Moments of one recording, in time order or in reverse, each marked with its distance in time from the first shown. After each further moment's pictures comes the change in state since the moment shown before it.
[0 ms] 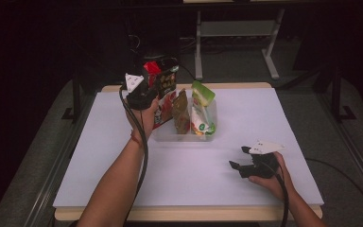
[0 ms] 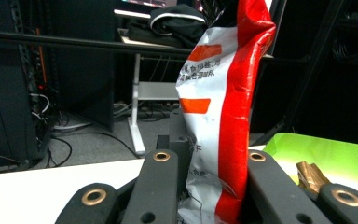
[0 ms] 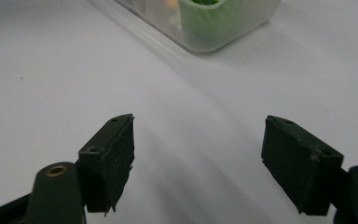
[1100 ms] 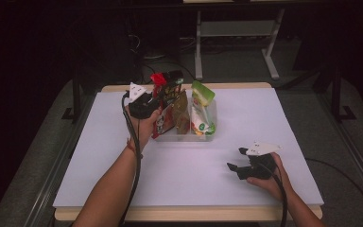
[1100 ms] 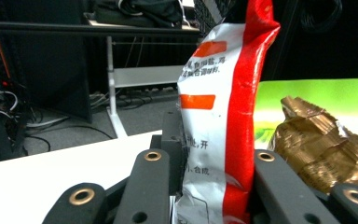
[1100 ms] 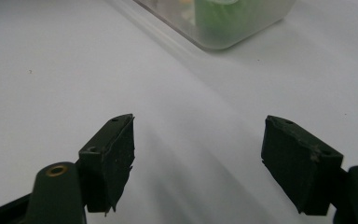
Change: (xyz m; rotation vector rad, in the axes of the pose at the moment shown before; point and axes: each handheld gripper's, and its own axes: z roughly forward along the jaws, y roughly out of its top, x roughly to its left) left arm 0.006 -0.027 -0.001 0.088 -0.118 0.086; right arm 0.005 0.001 0.004 0.017 0.025 -0.020
